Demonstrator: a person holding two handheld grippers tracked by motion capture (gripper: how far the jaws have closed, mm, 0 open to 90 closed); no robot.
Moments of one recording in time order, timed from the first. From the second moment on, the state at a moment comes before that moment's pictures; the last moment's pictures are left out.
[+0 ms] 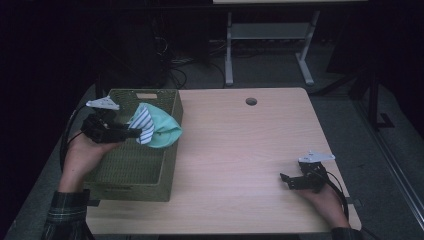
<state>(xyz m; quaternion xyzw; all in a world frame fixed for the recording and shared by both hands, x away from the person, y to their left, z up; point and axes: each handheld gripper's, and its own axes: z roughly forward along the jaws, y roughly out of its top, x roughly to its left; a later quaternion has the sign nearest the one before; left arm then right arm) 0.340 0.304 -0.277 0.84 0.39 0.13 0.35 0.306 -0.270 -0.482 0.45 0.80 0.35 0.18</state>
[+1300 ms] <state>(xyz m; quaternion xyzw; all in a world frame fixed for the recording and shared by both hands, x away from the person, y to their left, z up) 0.369 0.333 -0.382 0.83 0.46 0.12 0.28 0.306 -0.270 -0.482 0.45 0.80 0.35 0.18</state>
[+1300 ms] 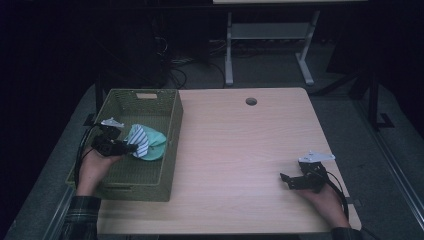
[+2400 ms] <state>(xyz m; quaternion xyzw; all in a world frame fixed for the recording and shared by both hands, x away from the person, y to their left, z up) 0.368 0.340 -0.385 0.81 0.48 0.13 0.30 0.306 -0.270 -0.482 0.45 0.80 0.35 0.18</state>
